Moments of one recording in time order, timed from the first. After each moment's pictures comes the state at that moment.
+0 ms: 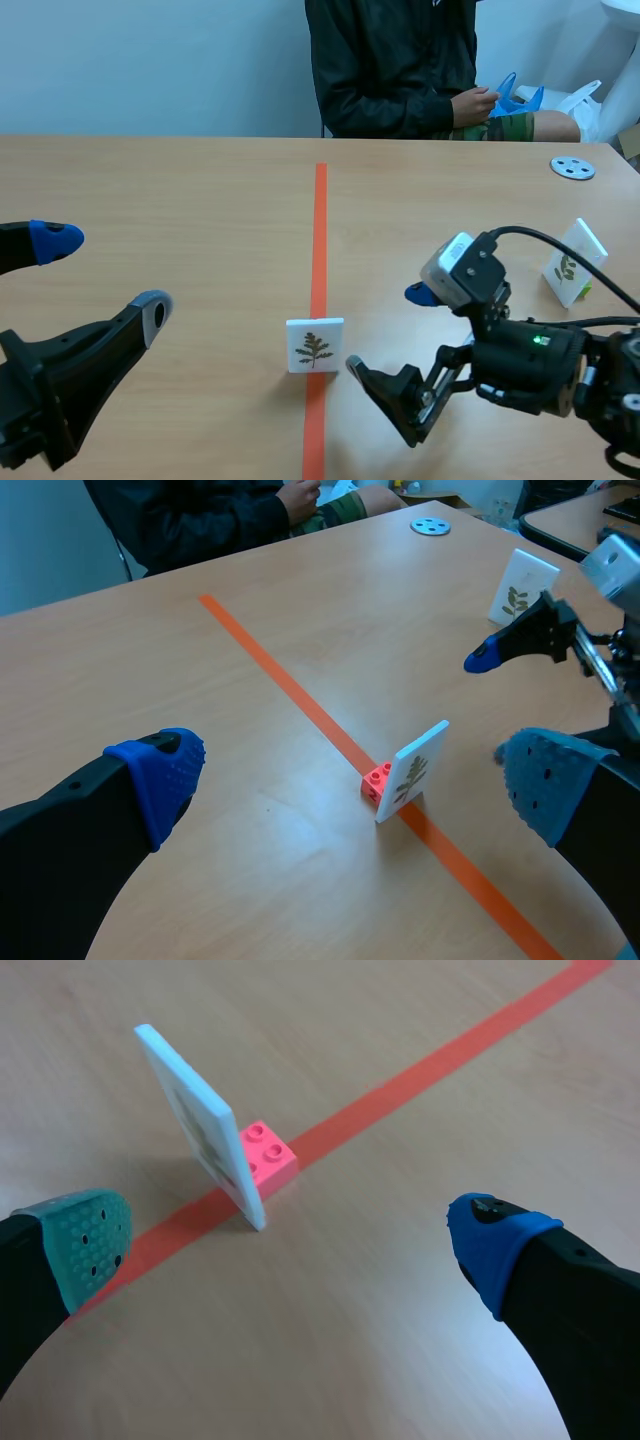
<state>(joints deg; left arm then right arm) 47.8 -31.8 -8.6 120.1 -21.5 -26.3 -9.3 -9.9 22.8 -15.4 79.4 -0.5 37.8 11.7</state>
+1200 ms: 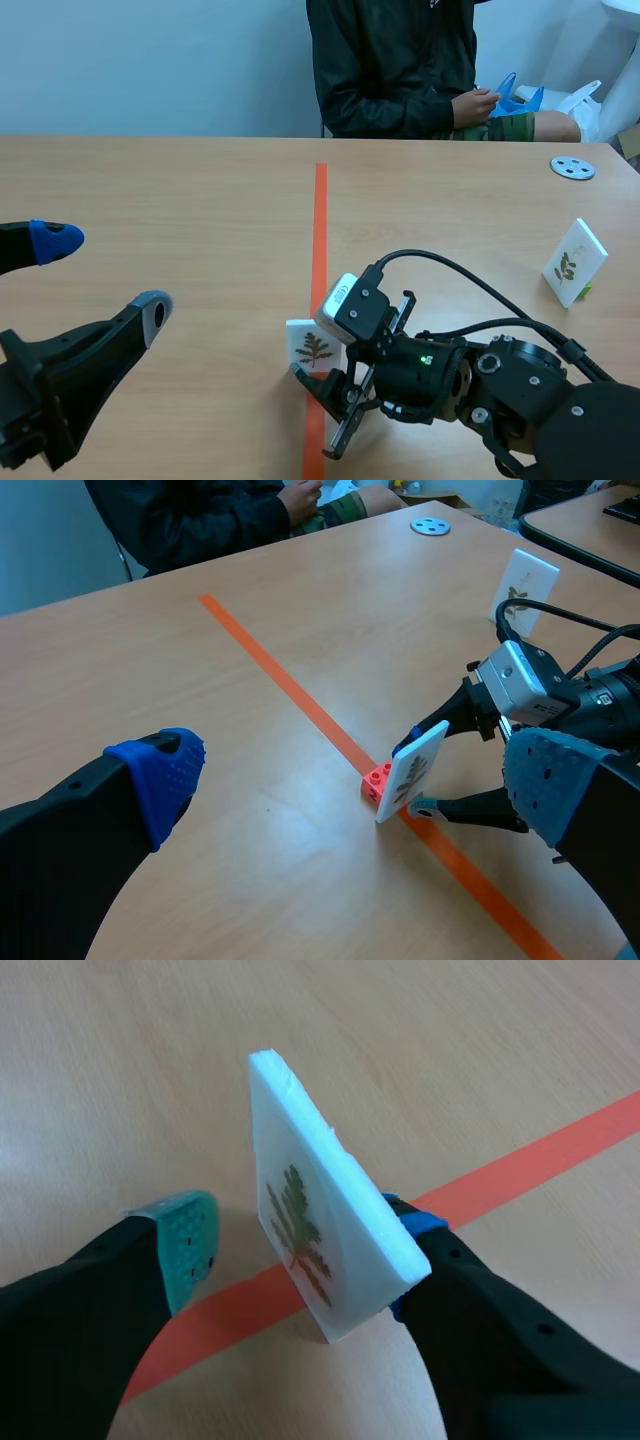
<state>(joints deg) 47.8 -31.8 -8.6 120.1 -21.5 -26.3 -9.3 0.0 15.4 -29.4 65.0 -12.8 28.9 19.2</state>
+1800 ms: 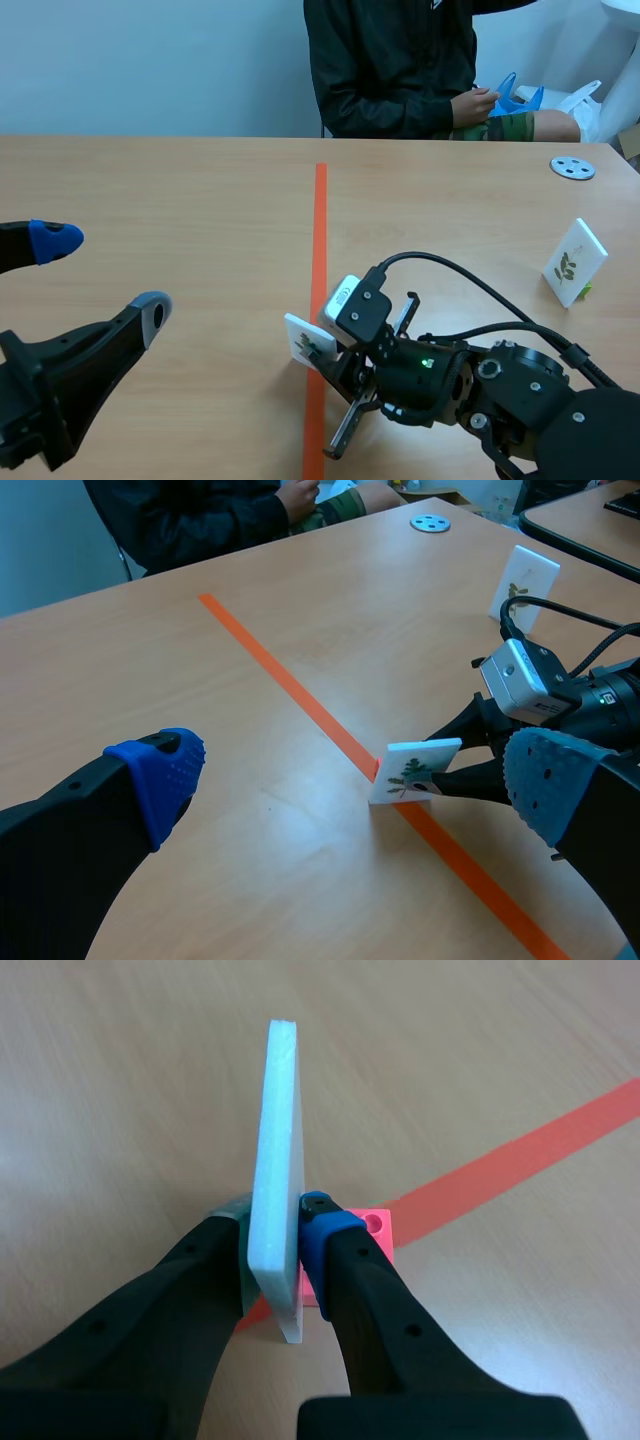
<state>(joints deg) 47.8 -32.3 -8.6 120.1 -21.5 -26.1 -9.3 -0.4 15.4 -29.4 65.0 -12.8 27.0 20.3</state>
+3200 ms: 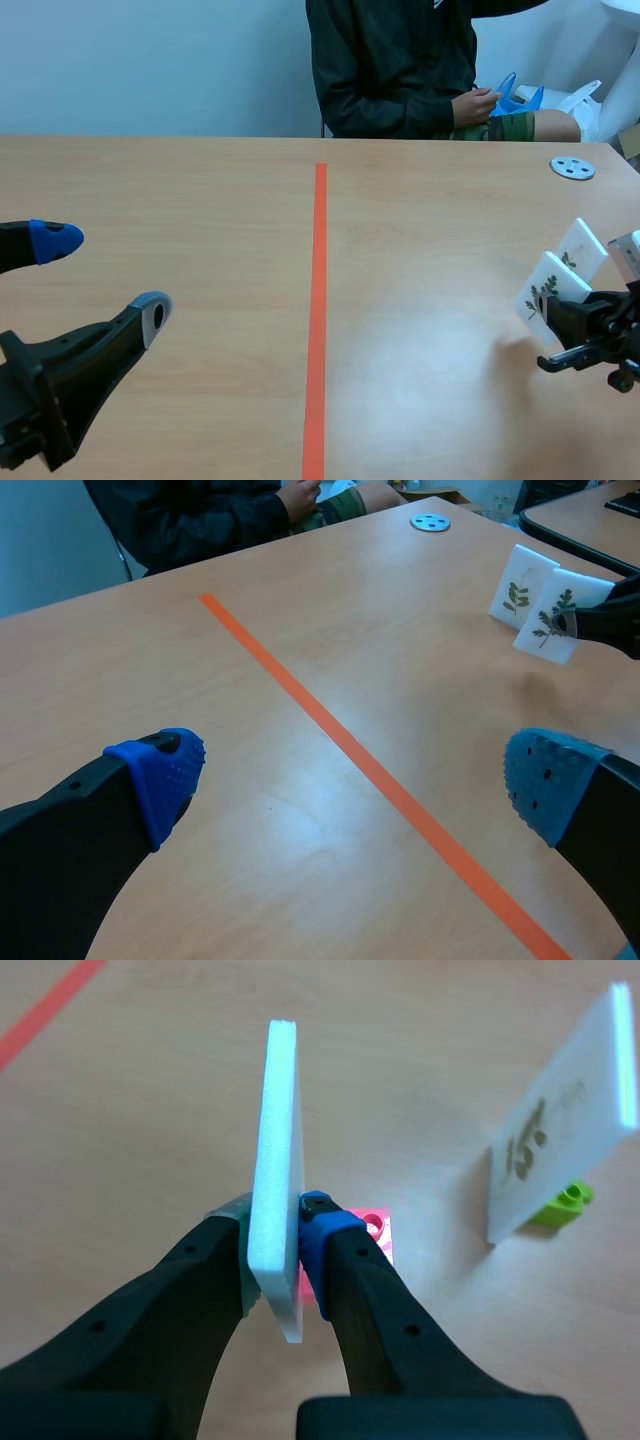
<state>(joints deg) 47.8 -32.3 -8.6 120.1 -21.3 -26.1 -9.3 -11.8 21.9 11.8 68.5 7.2 34.8 10.6</state>
